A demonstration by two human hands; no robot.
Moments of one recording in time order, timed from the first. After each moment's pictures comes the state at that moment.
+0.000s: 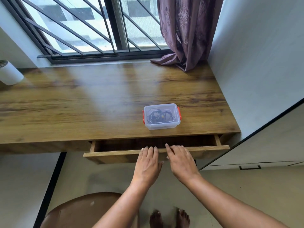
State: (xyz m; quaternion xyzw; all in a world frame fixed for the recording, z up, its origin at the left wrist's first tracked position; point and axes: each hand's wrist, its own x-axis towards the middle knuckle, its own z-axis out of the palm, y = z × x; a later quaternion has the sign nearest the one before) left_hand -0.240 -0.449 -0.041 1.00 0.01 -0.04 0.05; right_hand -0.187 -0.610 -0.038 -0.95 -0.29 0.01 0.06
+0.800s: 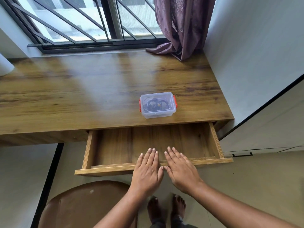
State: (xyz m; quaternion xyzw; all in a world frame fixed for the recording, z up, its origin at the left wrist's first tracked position) left_hand -0.315 -0.470 -0.054 0.99 0.00 -0.10 0.09; right_hand -0.261 -0.644 -0.034 -0.94 -0.30 0.18 0.07
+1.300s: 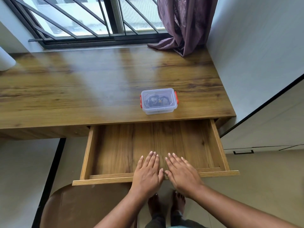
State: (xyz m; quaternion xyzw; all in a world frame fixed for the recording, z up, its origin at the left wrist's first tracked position) left_hand -0.332 -0.476 -0.063 0.99 0.00 -0.13 0.09; right_hand -0.281 -0.653 -0.044 -0.92 -0.31 0.22 0.06
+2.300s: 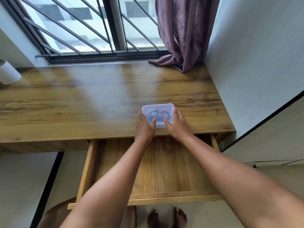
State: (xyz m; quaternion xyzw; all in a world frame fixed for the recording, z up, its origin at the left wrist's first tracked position) left_hand -0.126 -0.428 0.028 0.88 0.24 0.03 0.42; right_hand -0.077 -0.580 0.032 -0.94 -0.10 0.14 0.29
